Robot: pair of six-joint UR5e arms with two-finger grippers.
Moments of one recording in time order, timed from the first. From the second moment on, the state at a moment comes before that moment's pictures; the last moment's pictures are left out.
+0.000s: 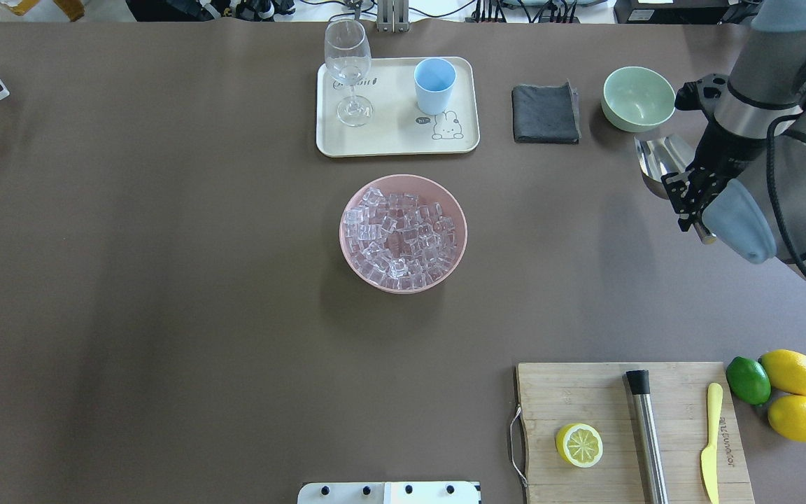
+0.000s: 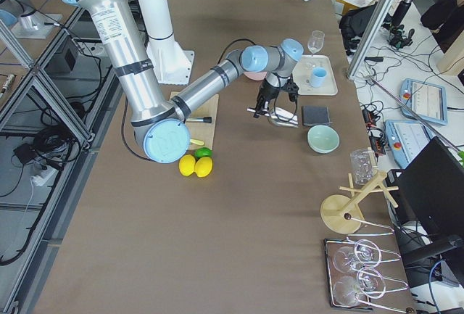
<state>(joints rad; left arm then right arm) -1.53 -1.48 -1.67 -1.78 -2.38 -0.17 1.01 -1.20 1.82 -2.10 2.29 0.47</state>
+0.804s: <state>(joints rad) -1.53 -1.47 -1.66 -1.78 -2.38 -0.17 0.81 -1.27 1.80 -1.93 2.29 0.66</state>
